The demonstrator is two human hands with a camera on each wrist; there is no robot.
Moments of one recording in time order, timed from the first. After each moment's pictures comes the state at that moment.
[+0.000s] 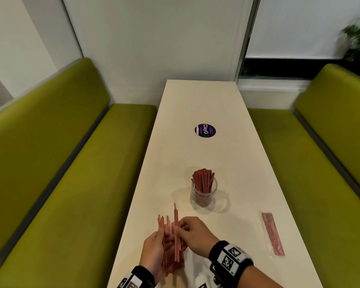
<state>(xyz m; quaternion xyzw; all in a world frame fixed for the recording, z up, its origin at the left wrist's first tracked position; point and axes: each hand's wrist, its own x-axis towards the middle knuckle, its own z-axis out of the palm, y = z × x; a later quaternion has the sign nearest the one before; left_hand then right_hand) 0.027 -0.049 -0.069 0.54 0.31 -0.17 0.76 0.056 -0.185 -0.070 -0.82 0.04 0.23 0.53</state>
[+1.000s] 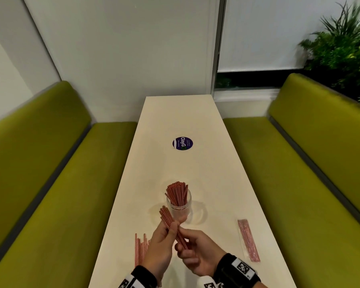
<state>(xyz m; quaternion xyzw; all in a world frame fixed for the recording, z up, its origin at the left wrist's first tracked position) 0.039 -0.129 -0.024 0.67 0.03 -0.15 0.73 0.034 -0.261 -0.024 -0.34 0.22 0.36 0.84</state>
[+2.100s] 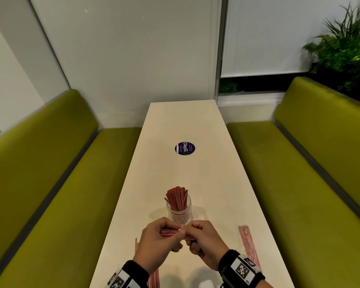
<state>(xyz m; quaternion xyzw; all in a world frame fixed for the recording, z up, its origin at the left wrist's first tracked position) 0.052 -0.121 0.002 0.75 0.00 -0.11 0.65 0.042 -0.284 -0.010 -0.58 0.13 0.19 0.78</state>
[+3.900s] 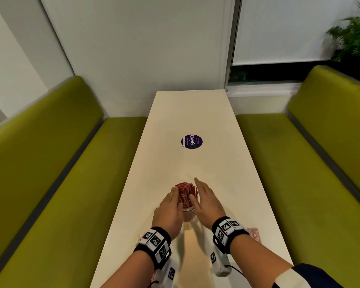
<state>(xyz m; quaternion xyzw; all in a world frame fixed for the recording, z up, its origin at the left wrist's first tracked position) 0.146 -0.146 -0.059 0.96 -0.07 -0.04 0.26 0.155 -0.309 -0.070 -0.94 -0.04 -0.04 0.34</state>
